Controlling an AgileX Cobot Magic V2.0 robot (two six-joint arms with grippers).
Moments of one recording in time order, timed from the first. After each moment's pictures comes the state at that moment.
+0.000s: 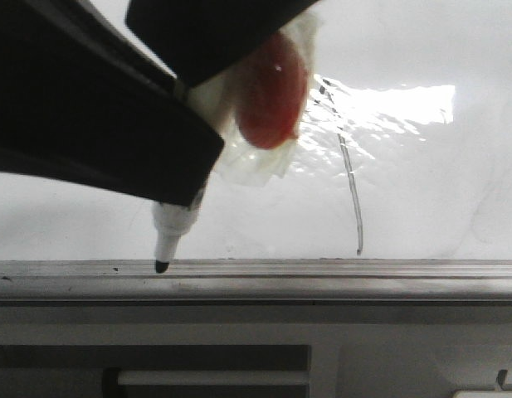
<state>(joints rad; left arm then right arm) -0.74 1.09 -0.67 -1.19 0.77 1.52 1.01 1.07 -0.94 0.06 0.60 -0.39</state>
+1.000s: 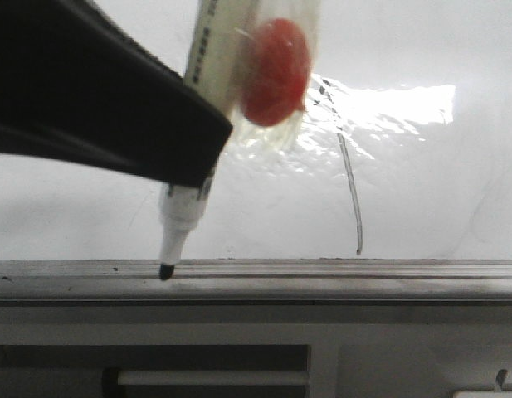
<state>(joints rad) -0.75 1.09 -0.67 -1.22 0.69 1.42 0.94 0.76 -0.94 0.00 0.37 -0.39</state>
